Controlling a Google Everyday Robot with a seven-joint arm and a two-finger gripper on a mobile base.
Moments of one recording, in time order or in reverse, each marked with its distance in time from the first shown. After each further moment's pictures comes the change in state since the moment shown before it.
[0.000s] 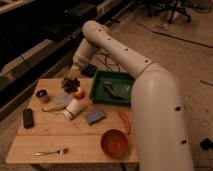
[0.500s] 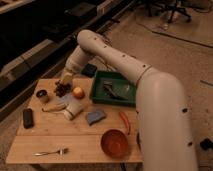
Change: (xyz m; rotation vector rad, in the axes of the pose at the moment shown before) arm -0.025 0.020 0.037 0.025 -0.107 -0.217
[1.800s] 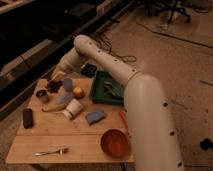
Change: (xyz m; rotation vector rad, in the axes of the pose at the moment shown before) arm -0.028 -0.053 0.036 0.029 -0.139 -0.063
